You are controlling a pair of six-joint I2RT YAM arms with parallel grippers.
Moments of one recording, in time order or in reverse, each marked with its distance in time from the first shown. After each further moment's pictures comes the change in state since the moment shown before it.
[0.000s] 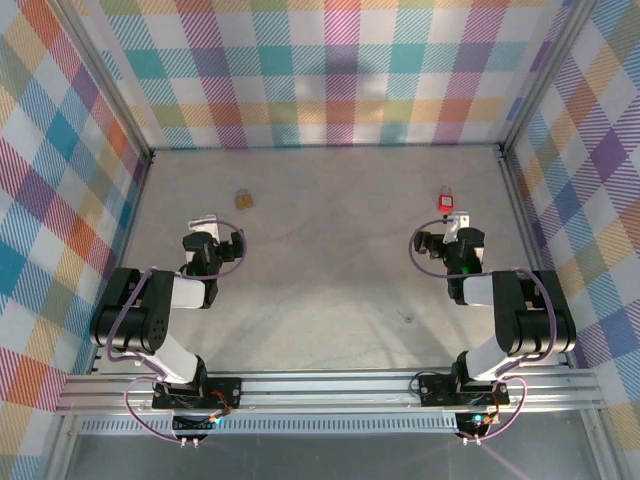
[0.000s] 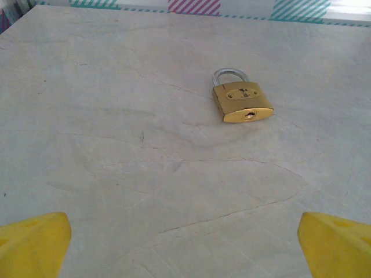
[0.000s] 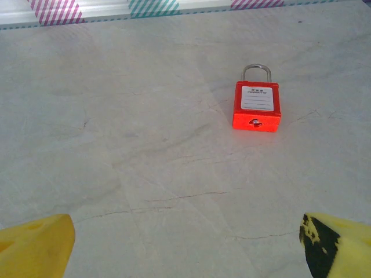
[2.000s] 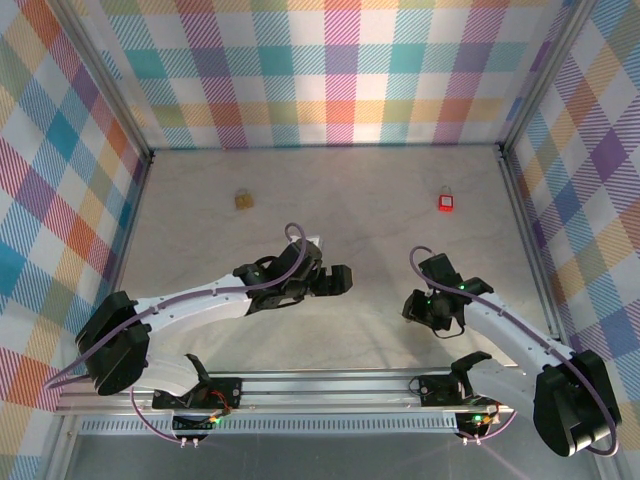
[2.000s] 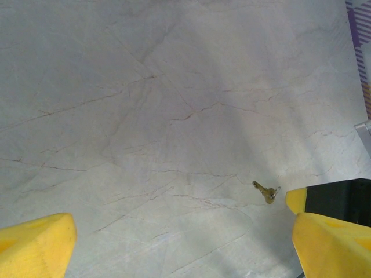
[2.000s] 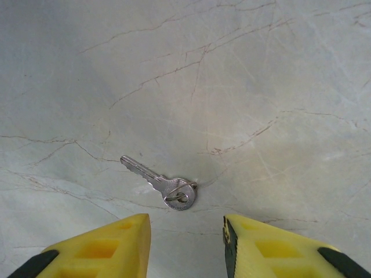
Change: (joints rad) left arm -0.848 -0.205 0.457 -1.032 0.130 -0.749; right arm 0.401 -0.508 0.102 -1.469 -0.060 0.678
